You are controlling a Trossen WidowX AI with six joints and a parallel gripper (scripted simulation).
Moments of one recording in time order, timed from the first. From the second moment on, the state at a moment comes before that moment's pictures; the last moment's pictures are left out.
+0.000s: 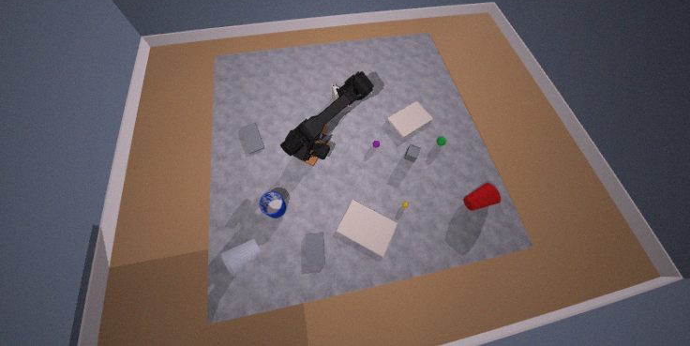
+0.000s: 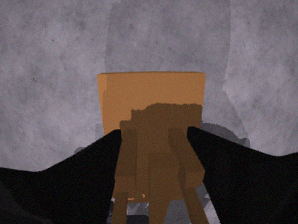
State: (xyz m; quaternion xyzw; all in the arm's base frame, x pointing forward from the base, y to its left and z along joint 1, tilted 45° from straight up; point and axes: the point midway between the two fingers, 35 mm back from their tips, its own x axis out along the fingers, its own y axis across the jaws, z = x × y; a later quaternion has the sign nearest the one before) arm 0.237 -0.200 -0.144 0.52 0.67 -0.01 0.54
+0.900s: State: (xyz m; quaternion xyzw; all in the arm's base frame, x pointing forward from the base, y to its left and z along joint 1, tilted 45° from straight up) arm 0.227 -0.269 -0.078 0.52 0.66 -0.02 0.55
